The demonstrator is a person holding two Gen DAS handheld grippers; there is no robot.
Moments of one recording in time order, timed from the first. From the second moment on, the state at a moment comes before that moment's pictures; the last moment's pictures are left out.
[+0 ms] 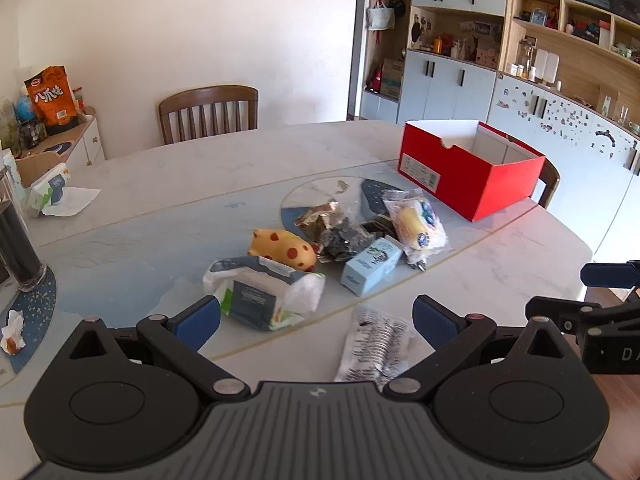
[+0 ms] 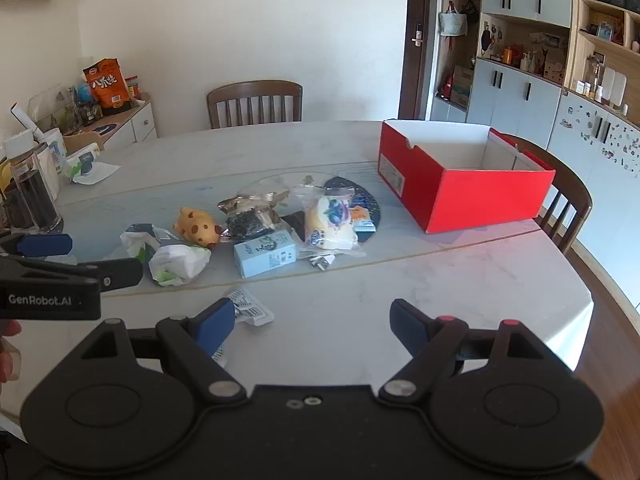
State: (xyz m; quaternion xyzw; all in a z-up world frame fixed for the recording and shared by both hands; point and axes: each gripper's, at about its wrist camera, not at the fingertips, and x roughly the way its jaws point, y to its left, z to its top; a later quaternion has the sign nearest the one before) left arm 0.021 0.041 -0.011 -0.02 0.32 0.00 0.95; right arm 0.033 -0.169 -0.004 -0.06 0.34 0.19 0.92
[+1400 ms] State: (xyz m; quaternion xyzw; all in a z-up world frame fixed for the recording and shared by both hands) left arm 0.128 0.126 -0.060 -0.03 0.36 0.00 0.93; right arm 0.077 -0.063 -0.070 -0.07 0.41 0.20 0.89
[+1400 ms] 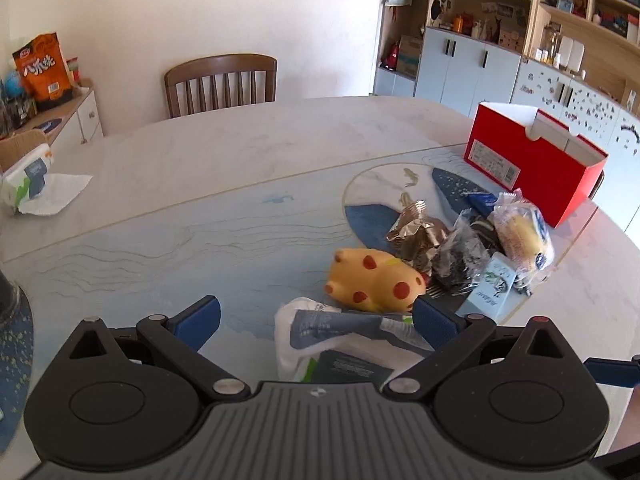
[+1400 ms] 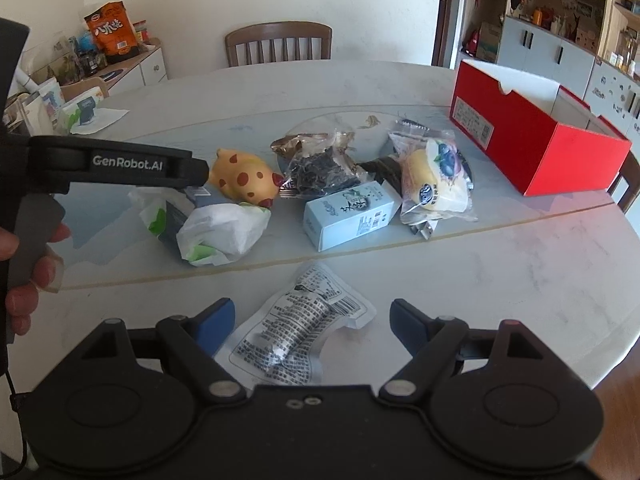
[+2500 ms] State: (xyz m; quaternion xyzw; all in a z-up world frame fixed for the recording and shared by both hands) left arm 0.135 0.113 -0.100 -0.04 0.43 -0.06 0.90; right arm 0.094 -0.055 -0.098 -0.04 0.47 0.19 0.86
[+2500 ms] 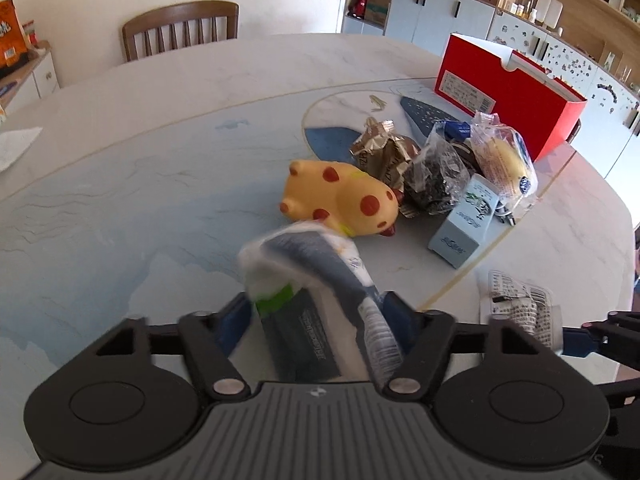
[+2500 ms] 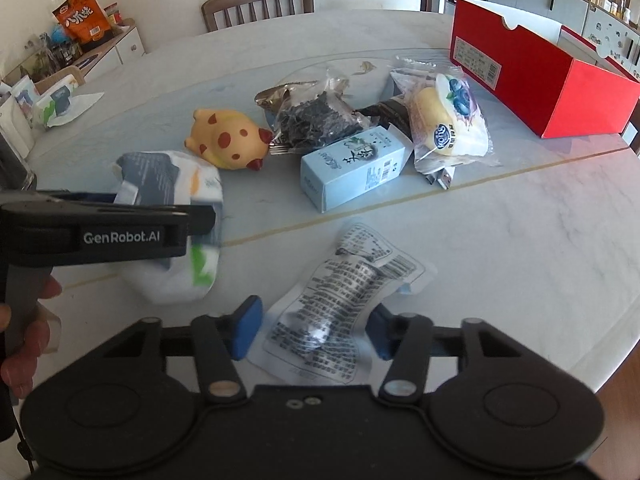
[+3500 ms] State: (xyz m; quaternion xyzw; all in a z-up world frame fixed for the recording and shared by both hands) left arm 0.122 0.071 -0.071 -0.05 0.41 -0.15 0.90; right arm 0.094 -0.088 -0.065 -0.01 0.43 0.14 0.89
